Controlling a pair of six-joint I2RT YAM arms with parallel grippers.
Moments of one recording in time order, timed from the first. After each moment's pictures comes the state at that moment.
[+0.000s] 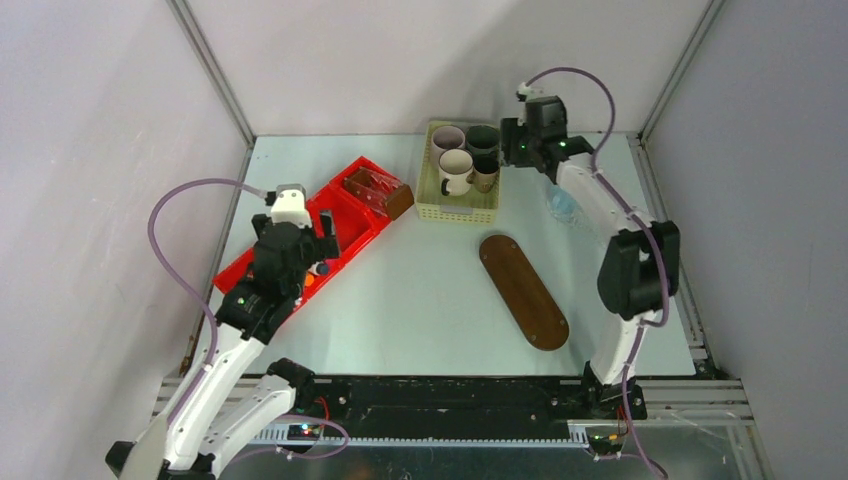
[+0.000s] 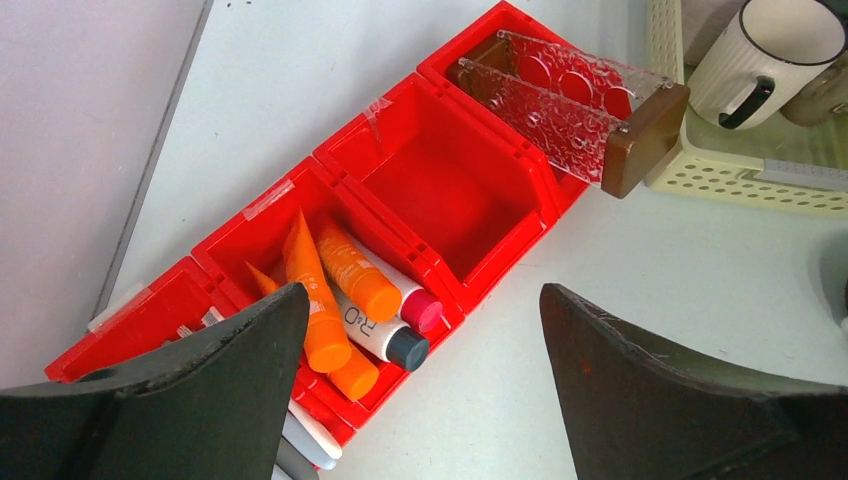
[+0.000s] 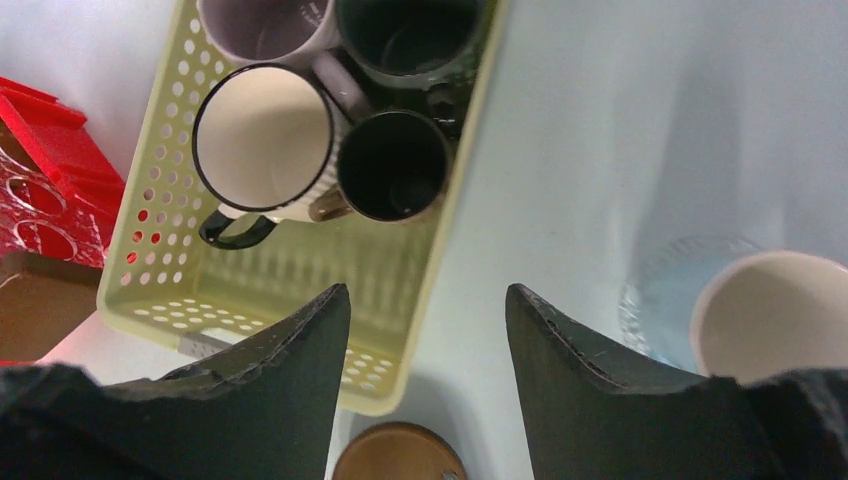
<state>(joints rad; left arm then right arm) -0.41 0.72 0.80 -0.43 -0.47 -0.16 0.27 1.84 1.66 -0.44 0.02 0.20</state>
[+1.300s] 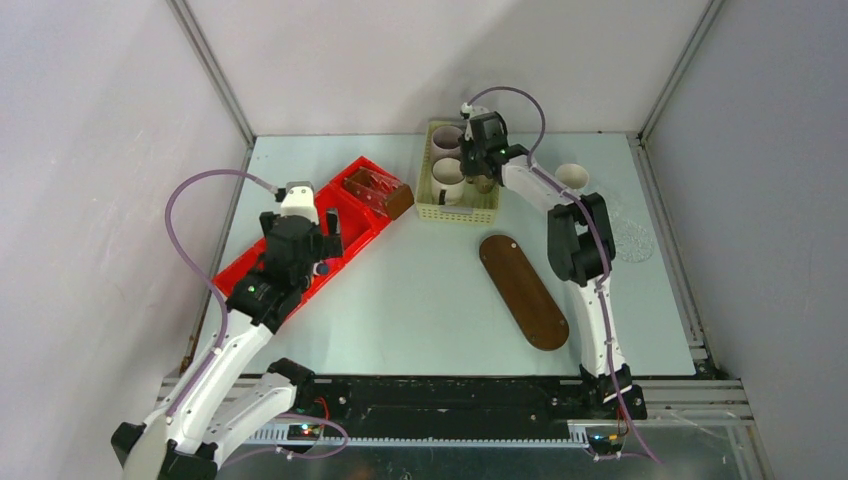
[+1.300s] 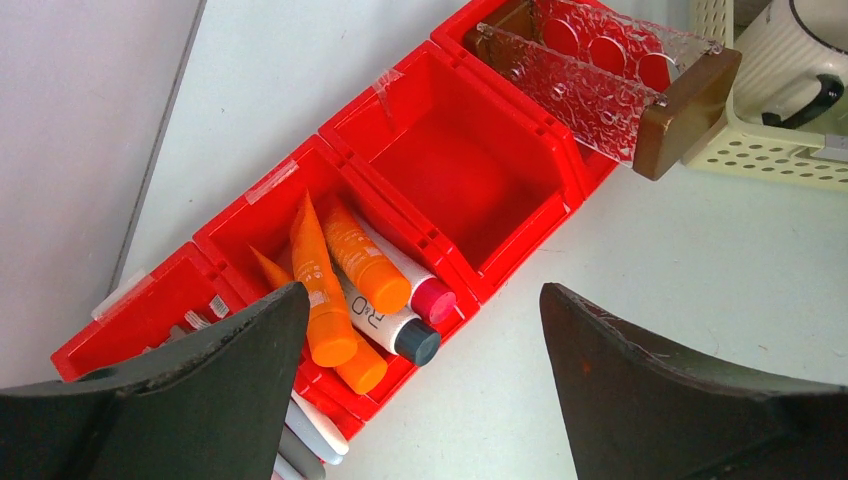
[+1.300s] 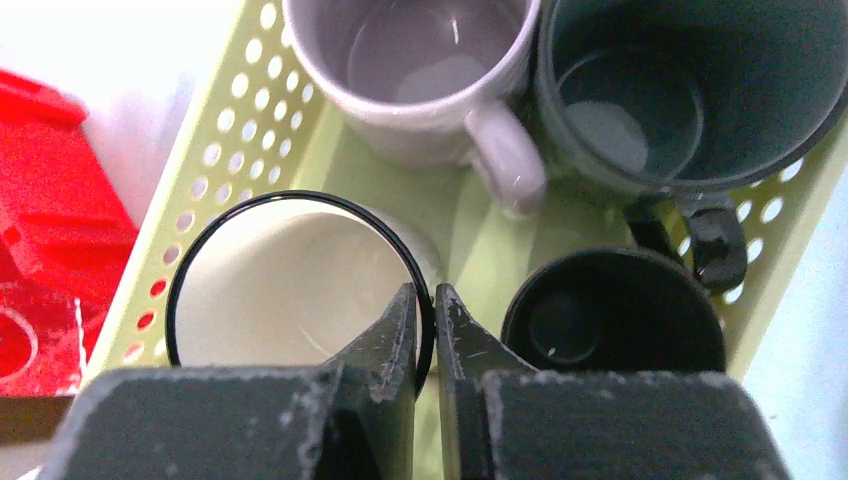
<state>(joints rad) -0.41 0.80 0.80 -0.43 -0.49 -0.16 0.41 2.33 1.98 -0.30 -0.01 0.20</state>
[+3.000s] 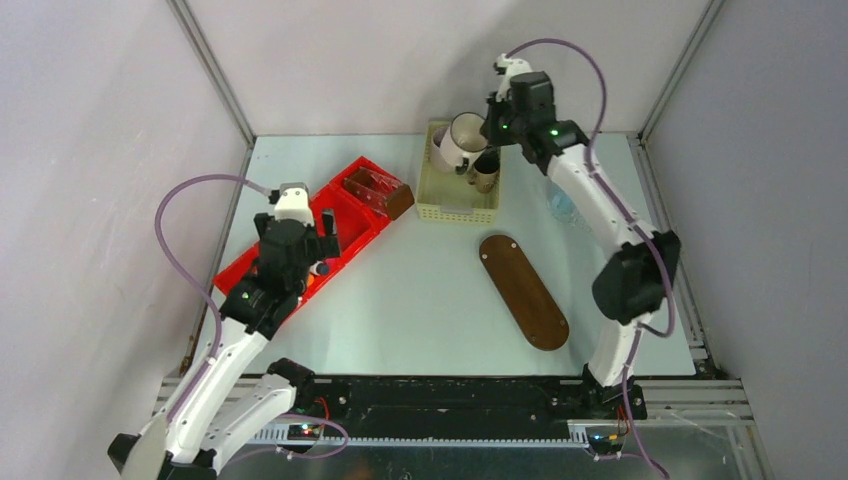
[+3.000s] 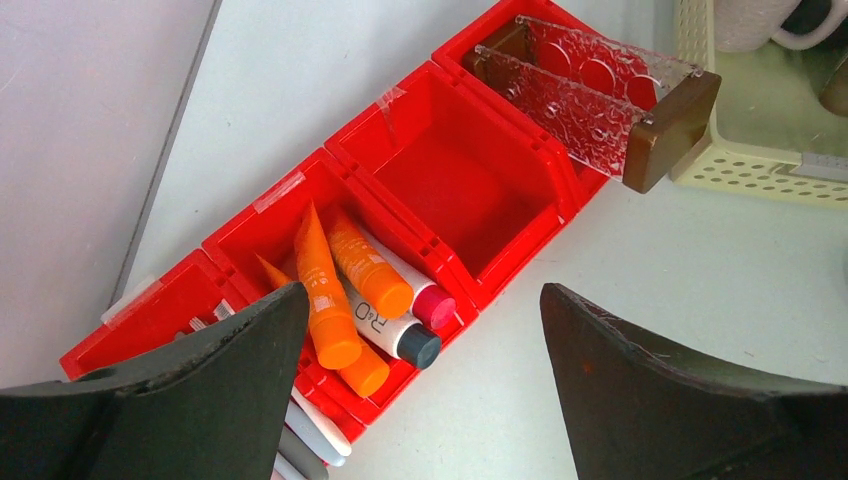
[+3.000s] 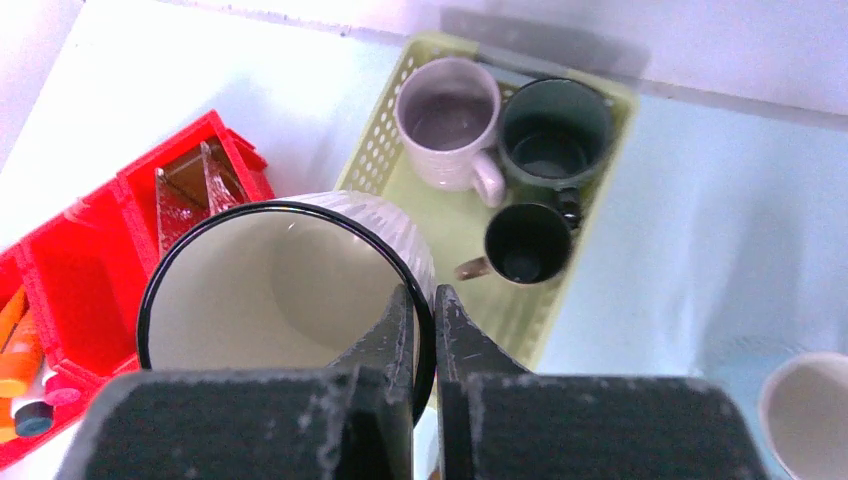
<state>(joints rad) -0.41 0.76 0.80 -0.43 -0.49 -0.15 0.40 1.93 1.93 -0.49 -0.02 0.21</state>
